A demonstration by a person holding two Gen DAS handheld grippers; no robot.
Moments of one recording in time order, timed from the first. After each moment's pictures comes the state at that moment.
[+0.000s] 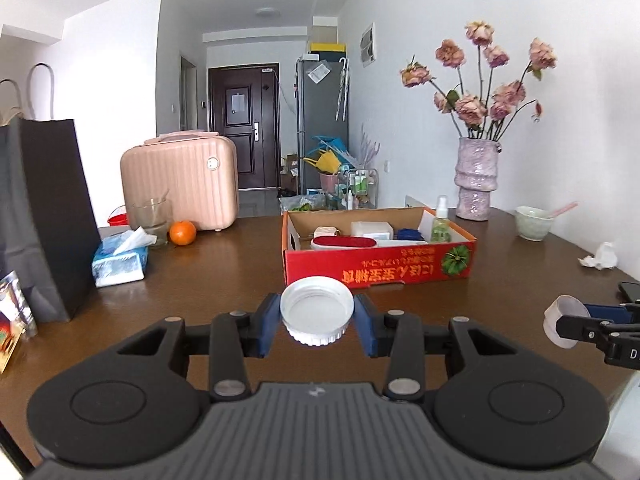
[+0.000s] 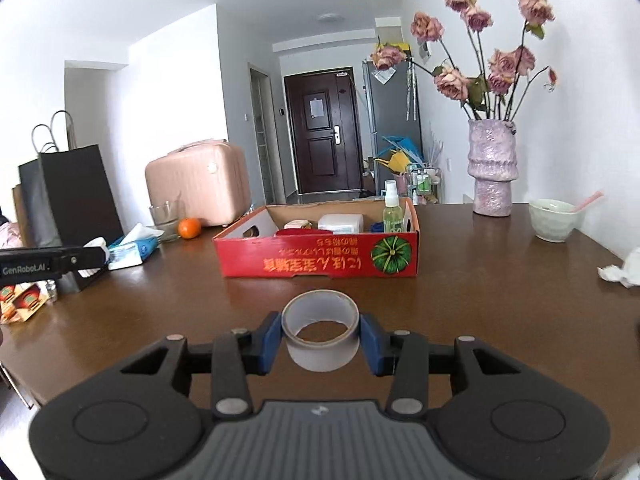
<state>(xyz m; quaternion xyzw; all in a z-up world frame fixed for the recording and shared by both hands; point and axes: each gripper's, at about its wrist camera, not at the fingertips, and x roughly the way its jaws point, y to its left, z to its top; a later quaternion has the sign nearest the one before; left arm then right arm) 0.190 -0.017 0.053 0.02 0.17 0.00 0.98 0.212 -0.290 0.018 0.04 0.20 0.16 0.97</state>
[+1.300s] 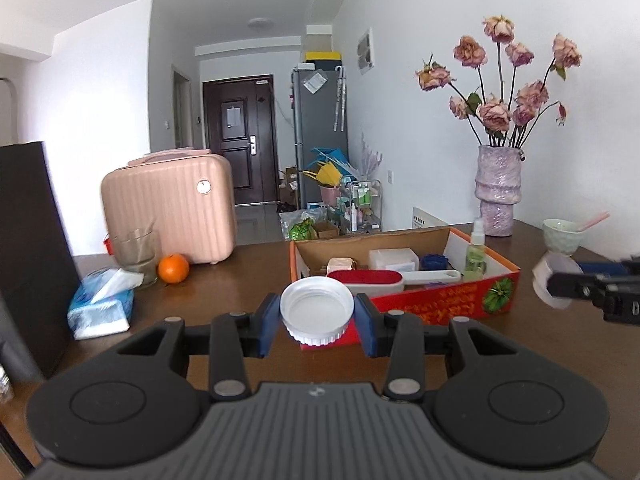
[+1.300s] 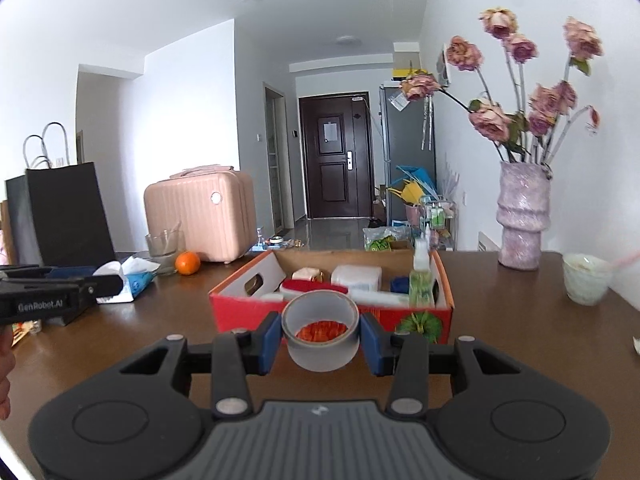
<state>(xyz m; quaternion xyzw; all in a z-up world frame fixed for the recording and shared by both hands) 0.315 0.003 0.056 0.04 0.16 -0.01 0.99 0.346 -0.249 0.047 0.02 0.16 0.18 0.97</state>
